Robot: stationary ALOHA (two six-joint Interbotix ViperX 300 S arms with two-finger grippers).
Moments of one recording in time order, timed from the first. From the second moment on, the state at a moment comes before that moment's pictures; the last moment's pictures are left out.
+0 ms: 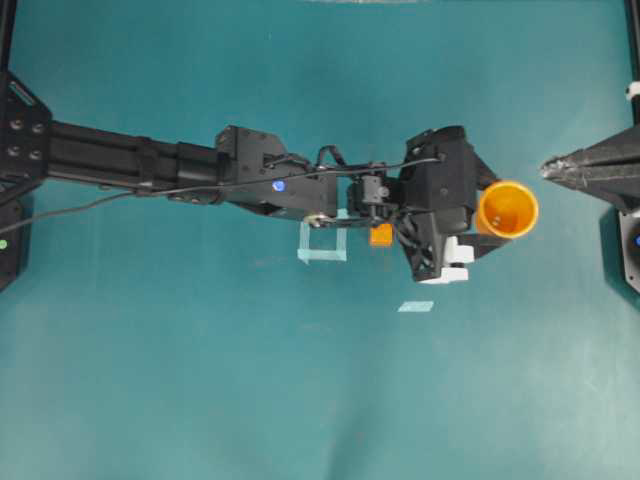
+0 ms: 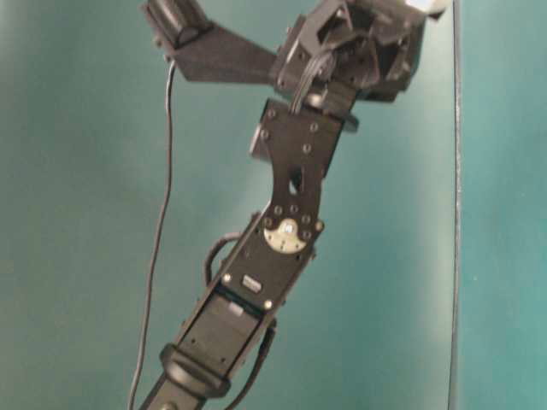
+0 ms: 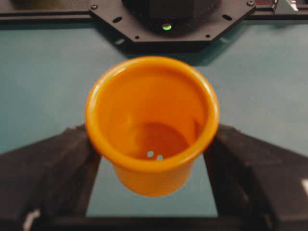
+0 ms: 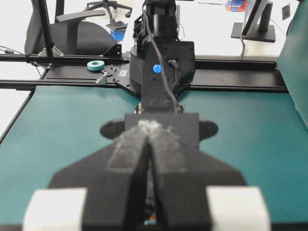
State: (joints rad) left arm 0.02 0.54 -0.03 0.02 -0.26 0.03; right arm 0.00 -1.02 1.08 0.00 -0.13 -0.01
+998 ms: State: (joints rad) left arm 0.02 0.58 -0.09 0.02 -0.21 0.03; right arm 0.00 -1.04 1.07 0.00 -0.13 -0.01
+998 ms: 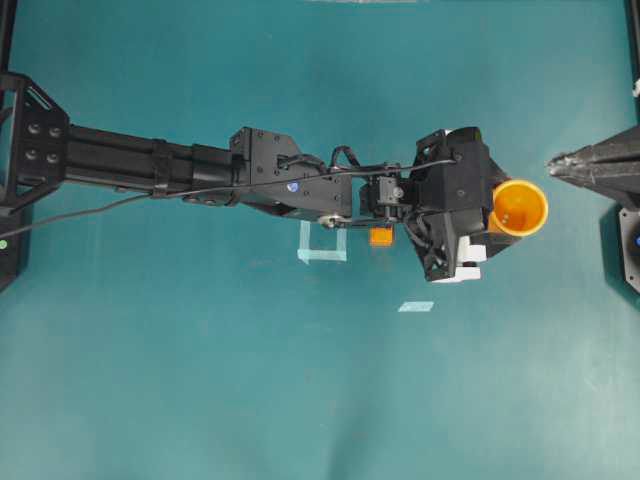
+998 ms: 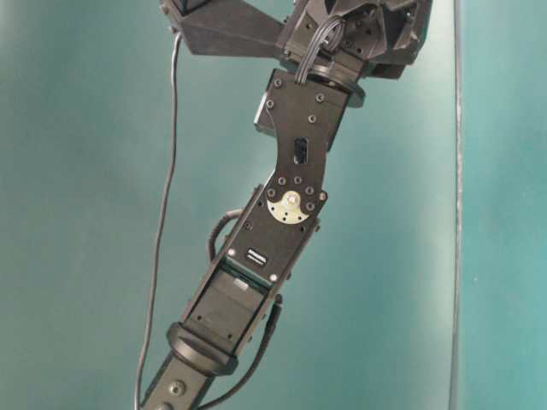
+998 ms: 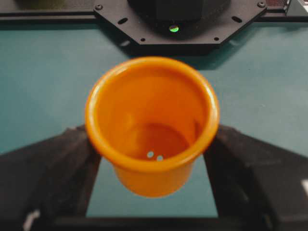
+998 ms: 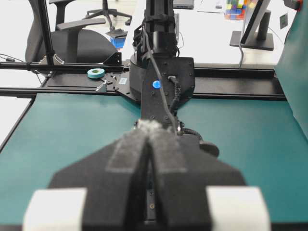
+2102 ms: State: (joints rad) left arm -0.04 0.59 -0.11 0.02 -0.16 0.03; right arm 0.01 -1.05 1.05 0.00 -0.11 0.03
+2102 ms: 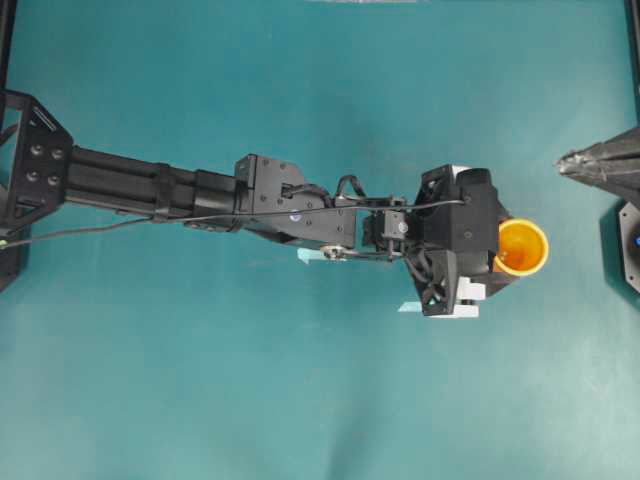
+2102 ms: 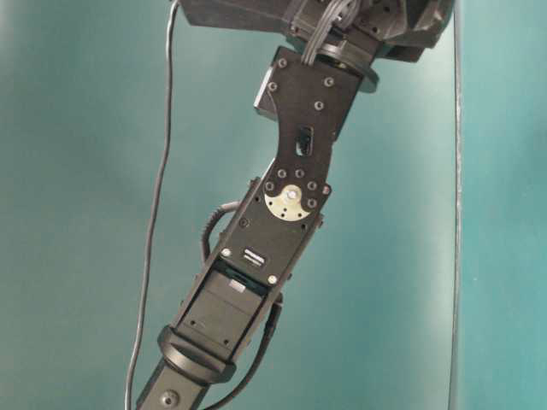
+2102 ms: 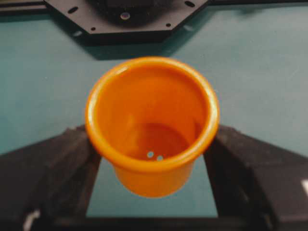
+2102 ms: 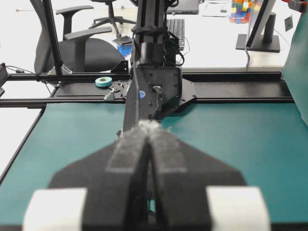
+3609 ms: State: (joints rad) left arm 0.03 0.60 -0.12 0.02 -0.17 0.03; right arm 0.01 -1.06 1.04 0.00 -0.11 0.03
